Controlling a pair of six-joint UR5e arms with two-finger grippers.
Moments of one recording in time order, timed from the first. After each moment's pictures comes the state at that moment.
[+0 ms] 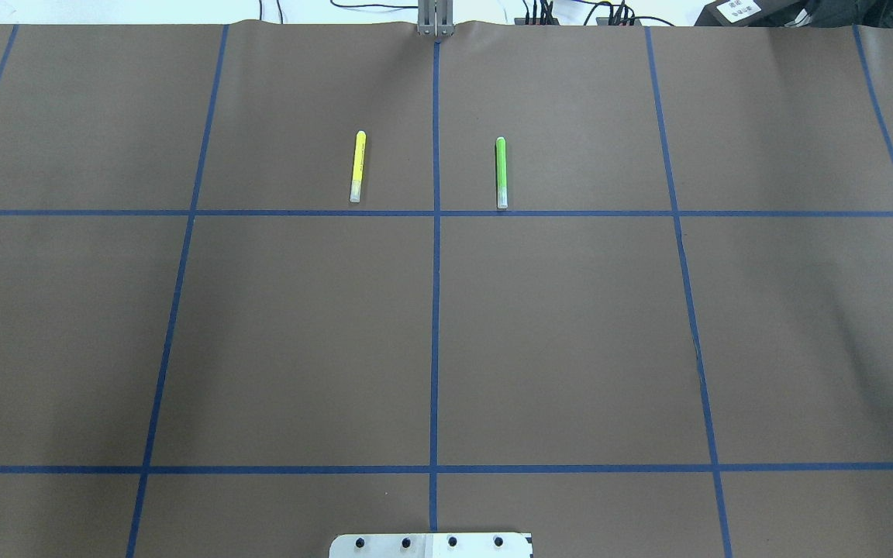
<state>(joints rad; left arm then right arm) -1.53 -1.43 -1.84 -1.45 -2.43 0.07 1.50 -1.81 2.03 -1.59 2.28 0.02</state>
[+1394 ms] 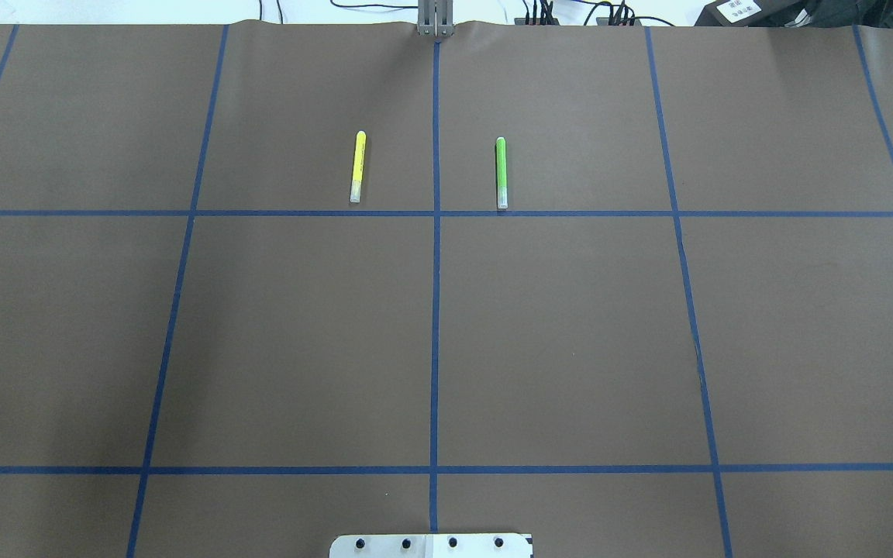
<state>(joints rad) -1.53 -1.43 -1.83 -1.54 -2.43 0.07 2.37 -2.21 2.03 -2.31 2.34 -0.46</state>
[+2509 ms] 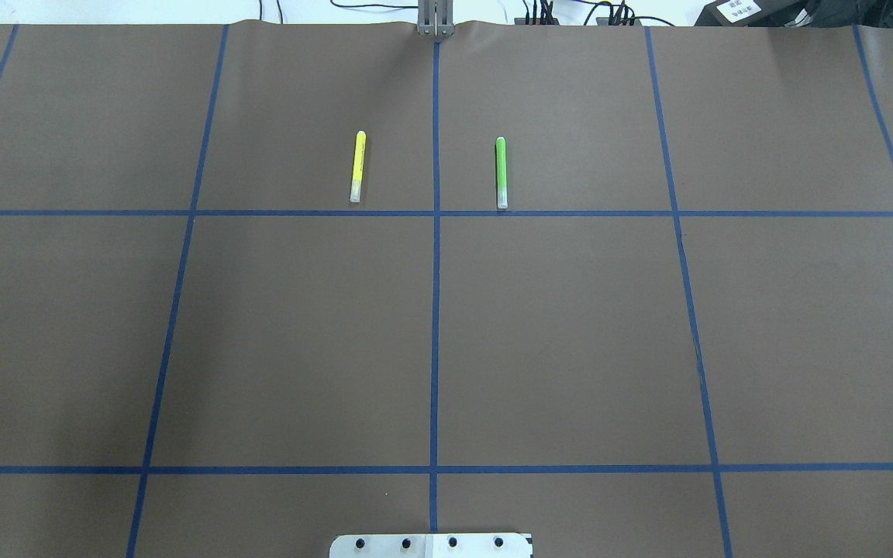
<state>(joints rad) -1.53 -1.41 -1.84 -1.59 -2.43 0.06 2.42 -2.07 1.86 -2.72 2.27 -0.37</state>
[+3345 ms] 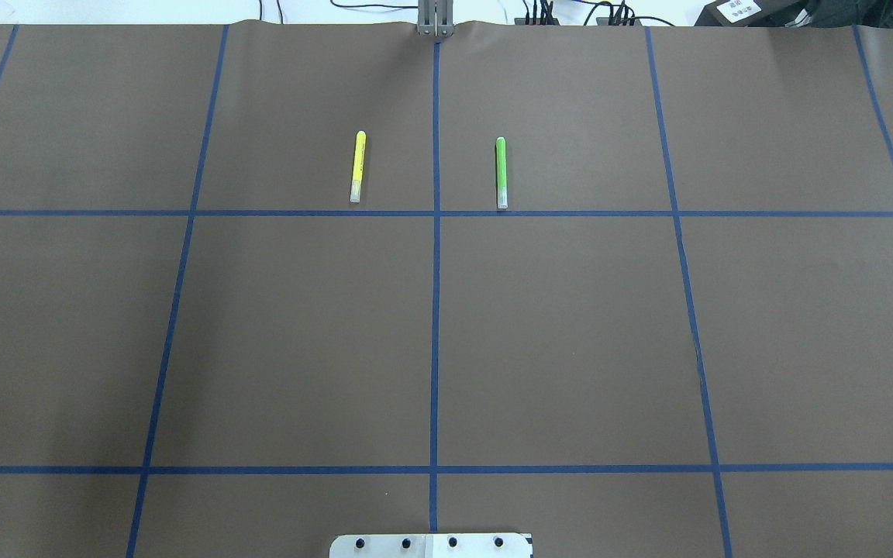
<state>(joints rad) -1.54 -1.39 -1.84 -1.64 -2.43 0.07 2.44 -2.05 1.69 -2.58 2.17 -0.39</state>
